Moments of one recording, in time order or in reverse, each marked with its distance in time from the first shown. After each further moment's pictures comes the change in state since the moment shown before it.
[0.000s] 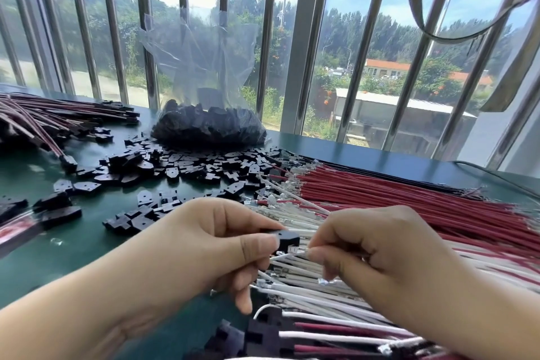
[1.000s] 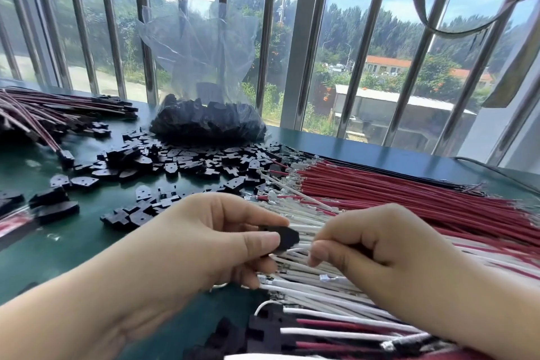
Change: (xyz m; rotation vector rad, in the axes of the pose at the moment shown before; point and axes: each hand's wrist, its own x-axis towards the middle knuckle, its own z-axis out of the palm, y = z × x) left_hand 0.000 0.004 0.009 -0.079 0.122 -0.052; right_hand 0.000 0.004 0.000 0.118 -0.099 0.157
